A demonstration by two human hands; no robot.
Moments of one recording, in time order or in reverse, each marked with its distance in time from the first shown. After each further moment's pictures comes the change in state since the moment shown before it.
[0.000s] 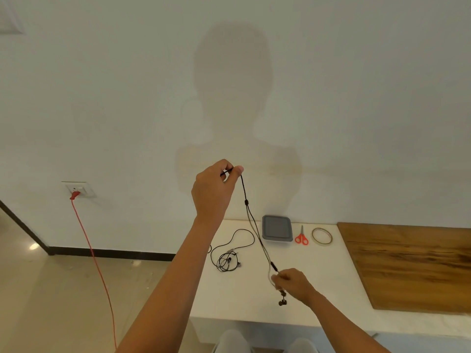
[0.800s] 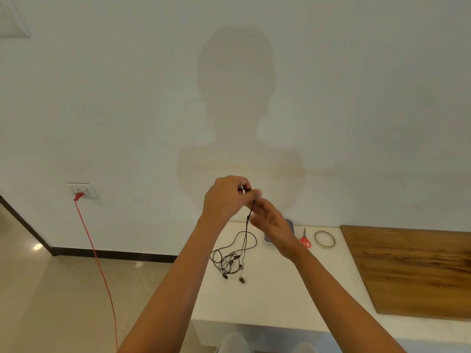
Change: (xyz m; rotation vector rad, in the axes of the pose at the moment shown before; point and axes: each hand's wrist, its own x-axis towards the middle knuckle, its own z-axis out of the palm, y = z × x) left_hand 0.003 0.000 0.006 0.115 -0.474 -0.007; right_hand -0.027 -0.173 -0.045 0.546 -0.048 -0.574
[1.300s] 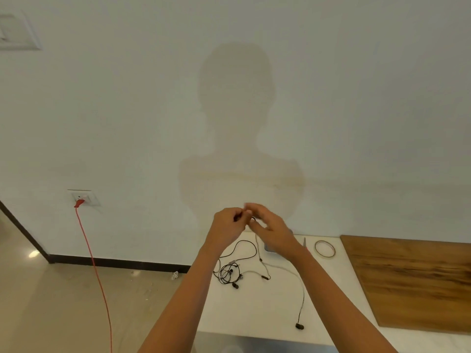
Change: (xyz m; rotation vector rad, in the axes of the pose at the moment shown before) left_hand -0.024 -0.028 0.030 -0.287 -0.097 -0.165; right_hand 0.011 -0.012 0.000 -0.417 0.064 -0.051
